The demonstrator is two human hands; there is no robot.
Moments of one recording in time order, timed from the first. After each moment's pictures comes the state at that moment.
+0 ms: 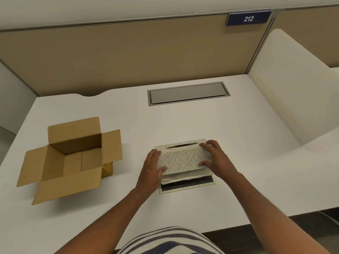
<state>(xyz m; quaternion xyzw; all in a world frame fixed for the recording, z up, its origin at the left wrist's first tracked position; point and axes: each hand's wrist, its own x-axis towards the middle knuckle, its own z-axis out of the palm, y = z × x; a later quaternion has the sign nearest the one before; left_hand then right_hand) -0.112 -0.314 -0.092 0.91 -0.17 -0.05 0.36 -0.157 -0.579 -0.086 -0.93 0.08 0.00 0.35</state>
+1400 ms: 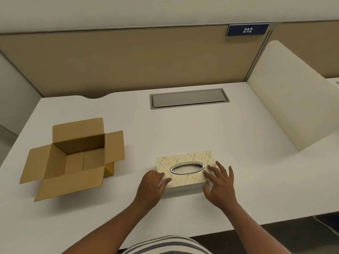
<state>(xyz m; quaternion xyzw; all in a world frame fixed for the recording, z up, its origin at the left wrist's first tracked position) -0.147 -0.295 -0.092 0.92 -0.27 0.04 0.27 -0.230 -0.546 -0.125 -0.98 0.09 -0.13 0.15</state>
